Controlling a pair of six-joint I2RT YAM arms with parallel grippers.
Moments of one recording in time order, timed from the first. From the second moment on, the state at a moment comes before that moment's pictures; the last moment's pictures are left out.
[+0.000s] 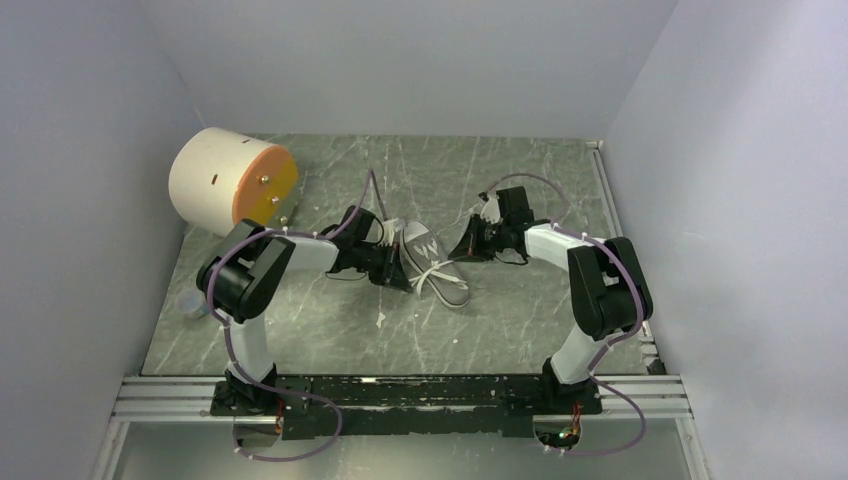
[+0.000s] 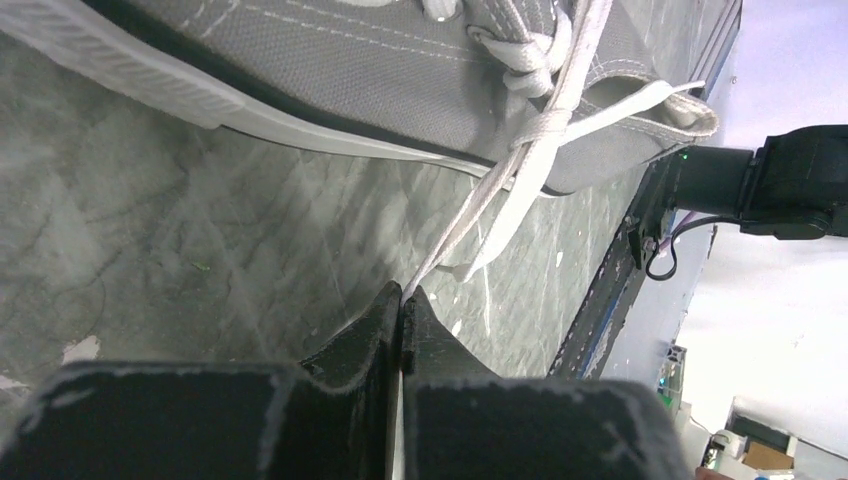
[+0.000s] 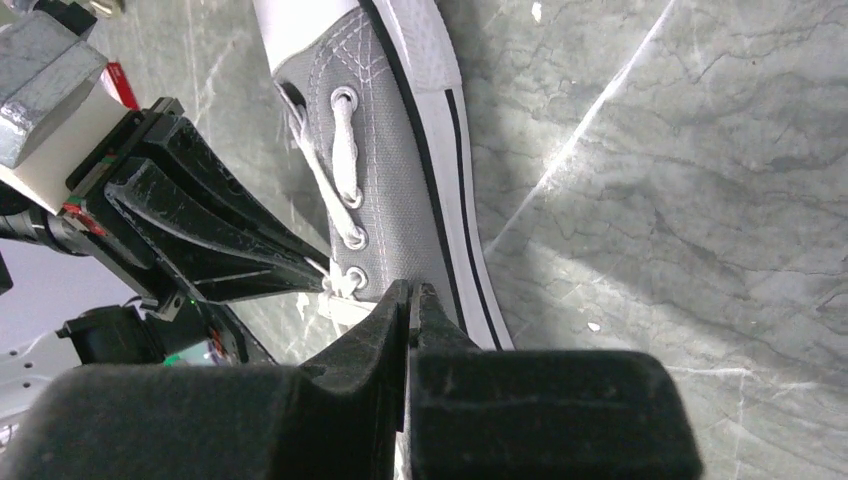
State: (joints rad) left arm -0.55 1.88 0.87 0.09 0.77 -0.40; right arm 0.26 1.70 0.90 -0.14 -0.62 0.48
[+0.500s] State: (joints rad) left arm -0.57 1.88 0.93 0.01 0.72 -0.36; right arm 0.24 1.67 0.86 -0.08 -0.55 0.49
